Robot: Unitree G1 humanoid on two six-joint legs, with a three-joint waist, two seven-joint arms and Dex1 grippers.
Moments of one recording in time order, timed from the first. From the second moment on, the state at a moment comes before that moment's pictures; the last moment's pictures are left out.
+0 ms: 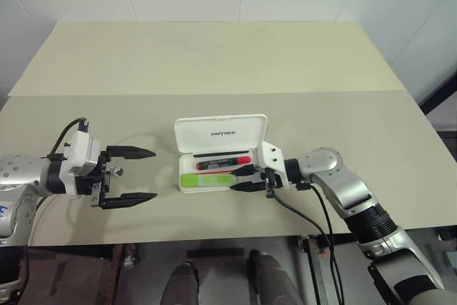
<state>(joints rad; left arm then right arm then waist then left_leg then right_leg) -0.17 0.93 0.29 -0.11 -0.58 0.23 -1.35 -0.58 -0.49 0.36 0.05 0.19 0.26 1.18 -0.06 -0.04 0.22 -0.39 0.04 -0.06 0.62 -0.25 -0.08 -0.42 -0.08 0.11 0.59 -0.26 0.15</state>
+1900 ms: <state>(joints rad) 0.00 0.73 0.45 -0.33 -0.63 0.32 -0.97 -0.41 -0.70 -0.08 -0.29 0.57 0.57 1.15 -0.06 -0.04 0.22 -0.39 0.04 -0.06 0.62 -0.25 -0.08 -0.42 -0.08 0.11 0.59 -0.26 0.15</state>
